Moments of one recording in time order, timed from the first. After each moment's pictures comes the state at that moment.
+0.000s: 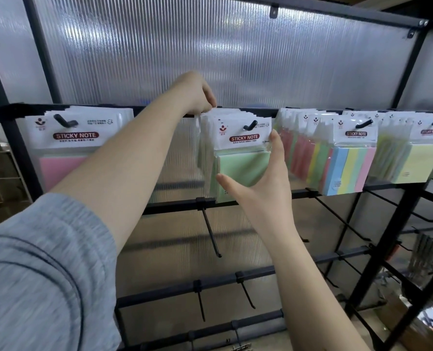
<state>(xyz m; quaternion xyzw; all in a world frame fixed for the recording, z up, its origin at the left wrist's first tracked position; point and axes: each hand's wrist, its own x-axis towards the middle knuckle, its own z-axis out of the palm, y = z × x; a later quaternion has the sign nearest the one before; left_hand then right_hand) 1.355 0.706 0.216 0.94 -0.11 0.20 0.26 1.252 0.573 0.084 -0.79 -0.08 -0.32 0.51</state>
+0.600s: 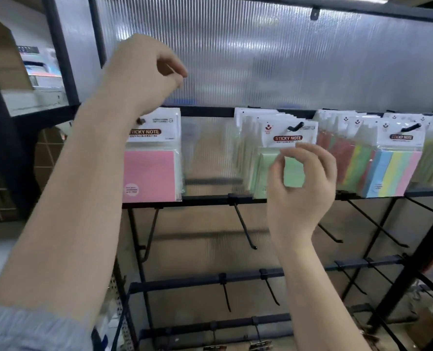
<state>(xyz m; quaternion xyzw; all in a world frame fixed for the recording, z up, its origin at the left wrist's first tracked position) 1.236 0.808 0.221 0.88 -0.08 0.38 0.25 1.233 0.616 0.083 -0.64 -0.07 -0.61 0.47</state>
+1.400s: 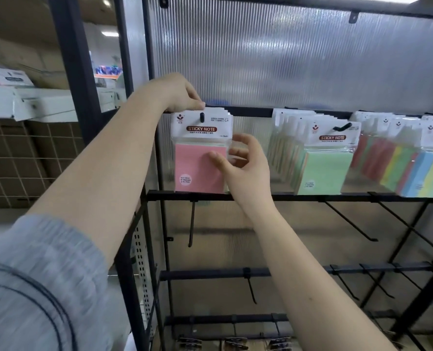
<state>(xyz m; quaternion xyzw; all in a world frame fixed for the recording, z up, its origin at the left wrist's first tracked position) 1.269 0.873 0.224 0.97 -0.01 0.16 0.16 1.231 0.718 0.096 -0.69 -0.19 -0.18 0.67</state>
